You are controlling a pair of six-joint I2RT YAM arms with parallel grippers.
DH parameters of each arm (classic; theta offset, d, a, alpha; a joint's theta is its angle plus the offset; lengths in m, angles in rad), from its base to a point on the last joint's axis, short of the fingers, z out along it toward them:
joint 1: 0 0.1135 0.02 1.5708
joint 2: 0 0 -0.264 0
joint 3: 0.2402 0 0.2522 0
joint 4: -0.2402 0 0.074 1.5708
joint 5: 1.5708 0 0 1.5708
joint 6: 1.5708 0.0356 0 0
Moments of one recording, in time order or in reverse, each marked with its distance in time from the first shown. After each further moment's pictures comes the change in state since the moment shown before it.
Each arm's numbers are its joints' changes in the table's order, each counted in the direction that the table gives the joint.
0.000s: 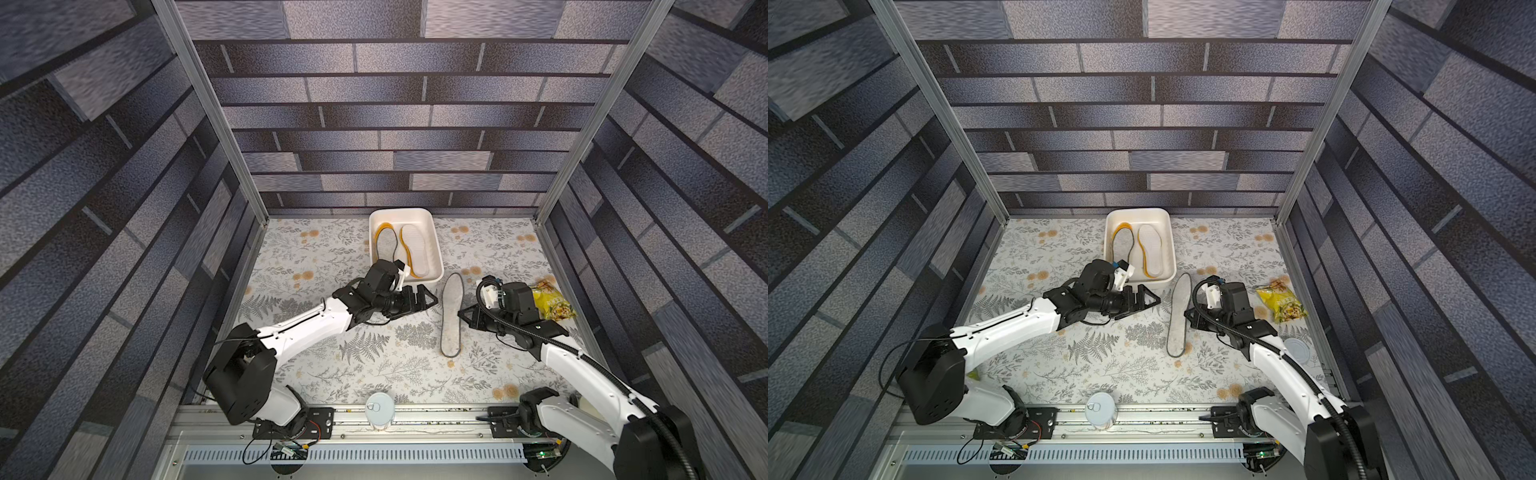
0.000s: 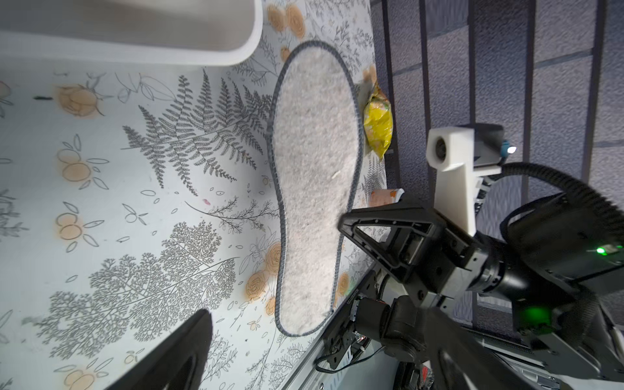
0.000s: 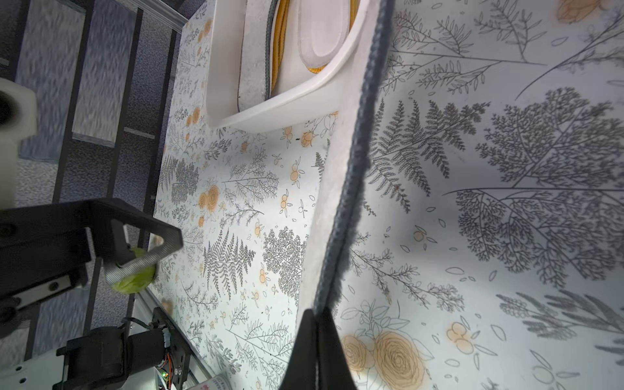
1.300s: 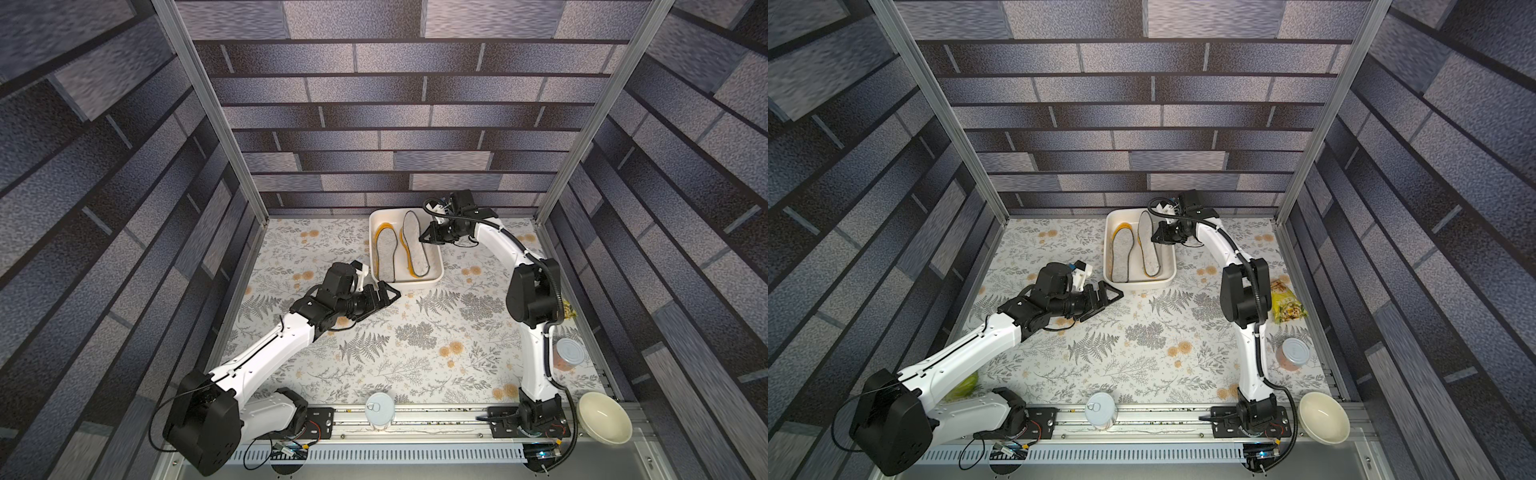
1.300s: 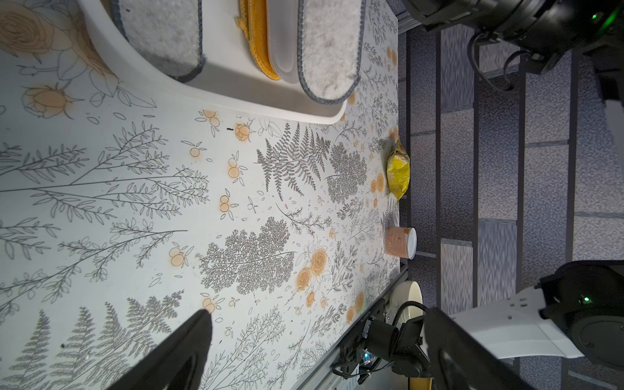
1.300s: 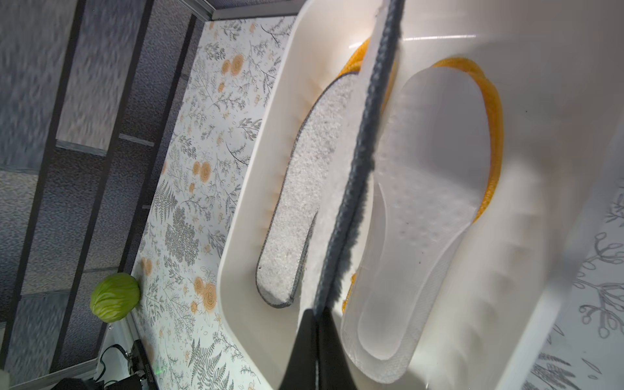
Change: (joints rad) left arm 0.205 0.246 -0.172 -0.107 0.009 0.009; right arm 0.000 -1.275 1.519 -0.452 -0.143 -0.357
